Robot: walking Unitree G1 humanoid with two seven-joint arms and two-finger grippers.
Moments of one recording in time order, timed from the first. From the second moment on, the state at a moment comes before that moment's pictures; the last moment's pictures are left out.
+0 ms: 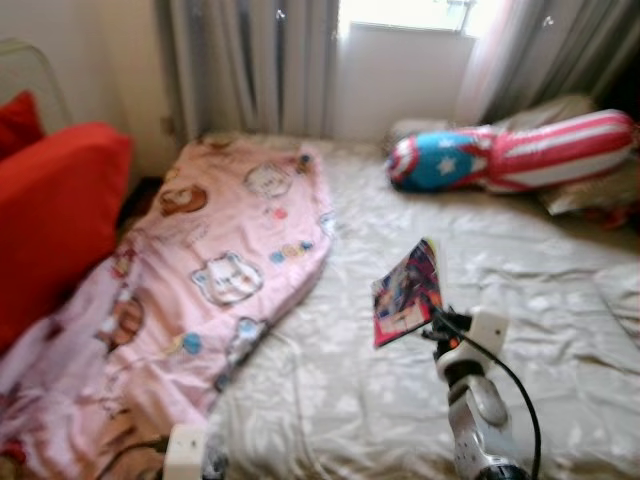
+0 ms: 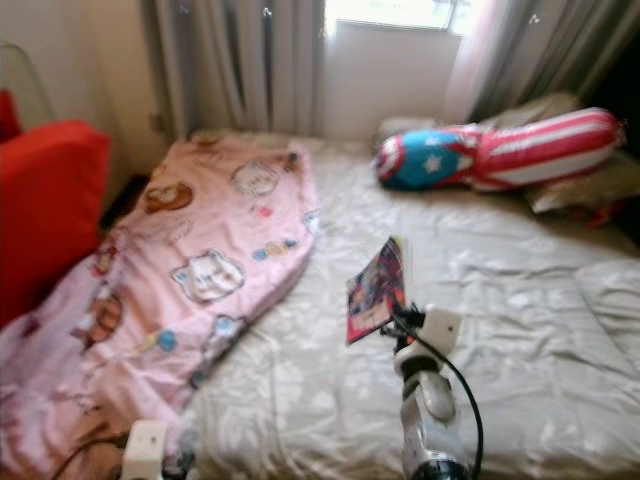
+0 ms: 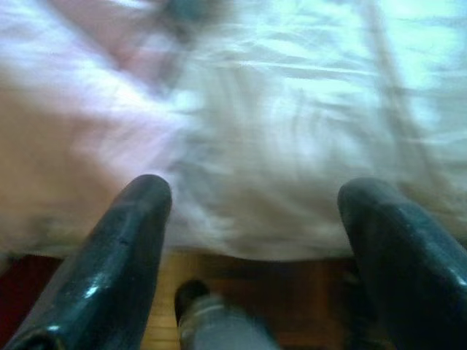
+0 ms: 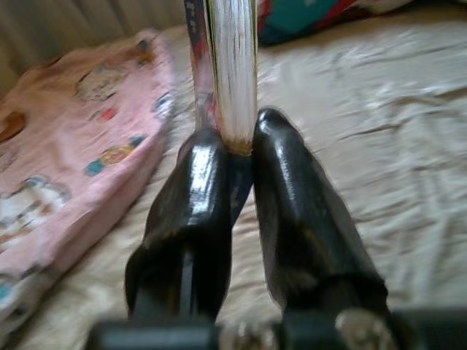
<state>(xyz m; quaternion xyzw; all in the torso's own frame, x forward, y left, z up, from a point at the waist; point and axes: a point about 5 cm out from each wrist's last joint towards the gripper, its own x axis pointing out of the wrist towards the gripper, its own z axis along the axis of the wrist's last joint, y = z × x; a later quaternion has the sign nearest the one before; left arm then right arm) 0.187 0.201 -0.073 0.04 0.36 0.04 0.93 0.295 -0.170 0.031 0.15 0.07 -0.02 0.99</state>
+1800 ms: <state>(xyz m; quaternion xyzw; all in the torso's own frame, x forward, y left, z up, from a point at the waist) 0.181 0.195 -0.078 0.03 0.38 0.03 0.92 0.287 -0.171 0.023 0.15 0.09 -0.02 0.98</state>
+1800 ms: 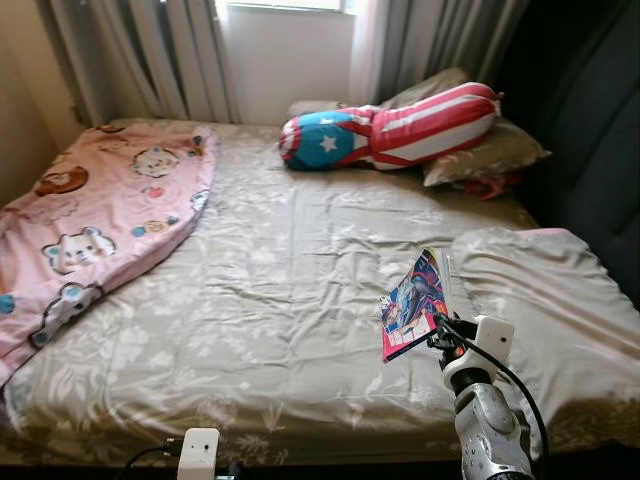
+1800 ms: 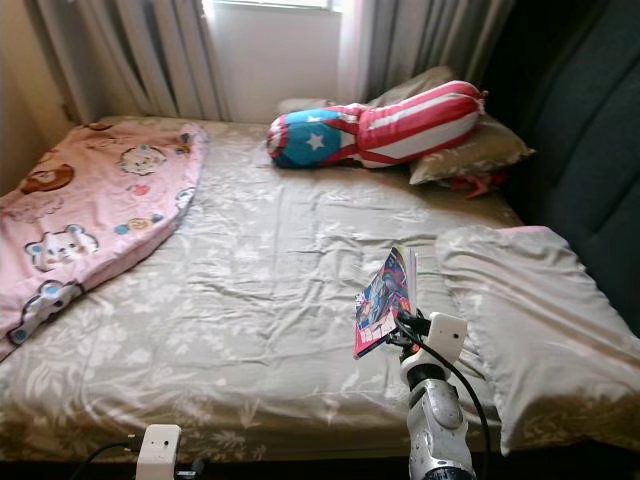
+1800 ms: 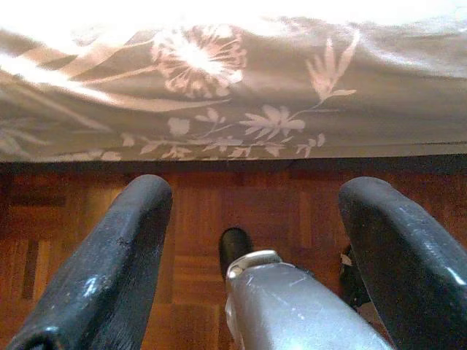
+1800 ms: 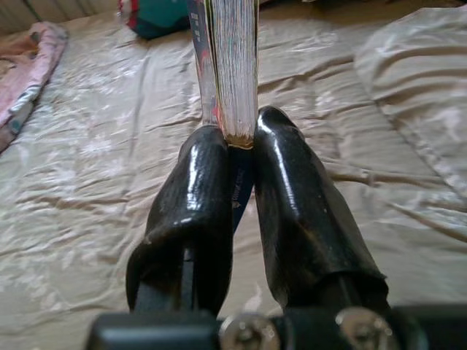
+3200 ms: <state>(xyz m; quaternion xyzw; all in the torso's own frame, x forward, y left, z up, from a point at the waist) 0.190 0.200 -0.072 0.02 0.36 0.04 0.93 0.293 -0.150 0.029 0.13 0.09 0.02 0.99</state>
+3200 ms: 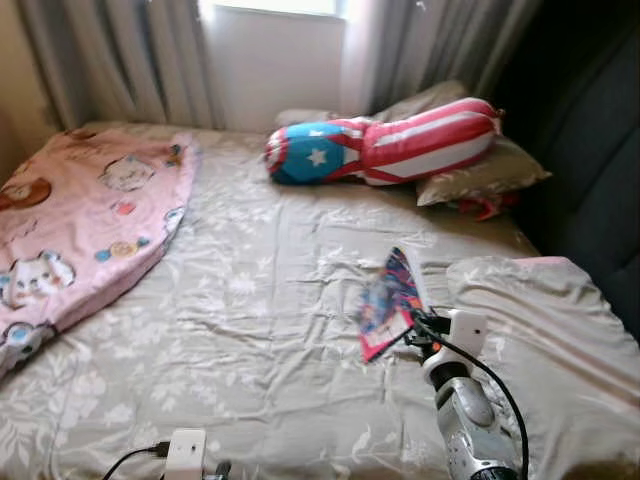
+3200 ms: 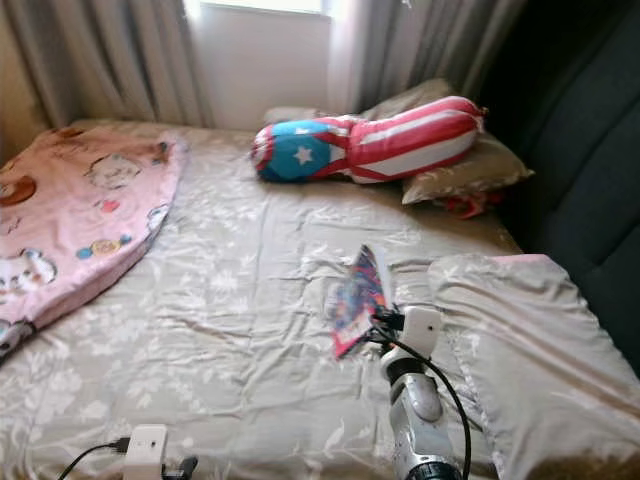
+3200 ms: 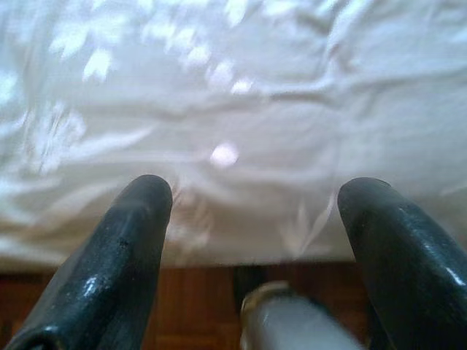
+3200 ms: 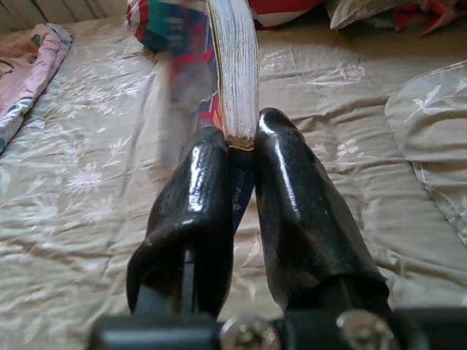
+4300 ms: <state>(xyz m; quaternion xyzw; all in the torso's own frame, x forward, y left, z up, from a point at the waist) 0.233 0.189 -0.037 0.01 0.22 0.01 0.98 0.284 -0.169 0.021 0.13 0.10 -0.03 0.99</state>
